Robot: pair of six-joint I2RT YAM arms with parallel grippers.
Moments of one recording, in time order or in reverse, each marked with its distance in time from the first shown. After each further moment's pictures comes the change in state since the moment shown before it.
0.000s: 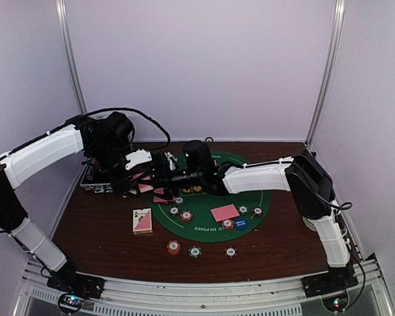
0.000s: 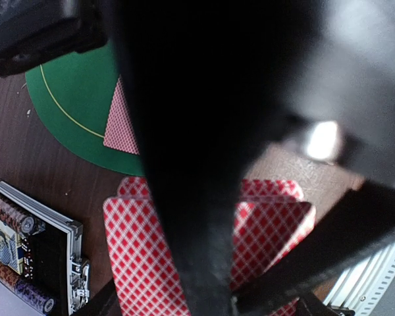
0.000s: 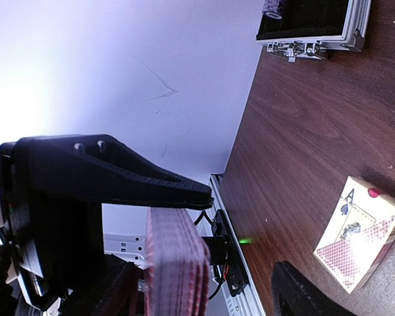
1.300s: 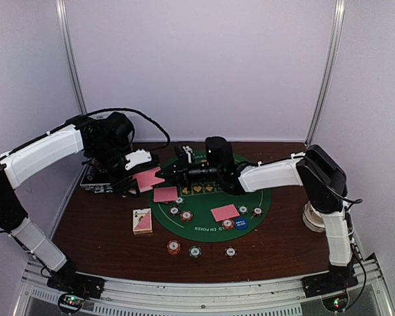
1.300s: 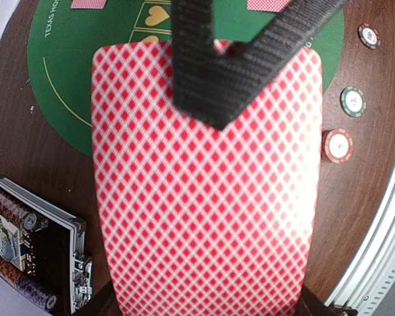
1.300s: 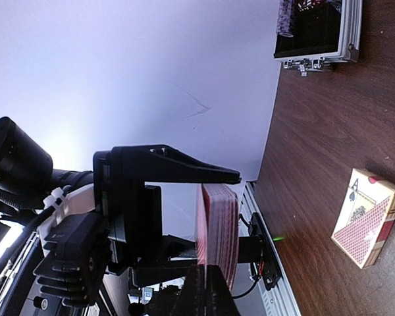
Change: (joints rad) left arm 0.000 0.000 -0.002 0.000 -0.017 0.000; right arm -0.089 -0.103 -0.215 0.279 -0.045 0.221
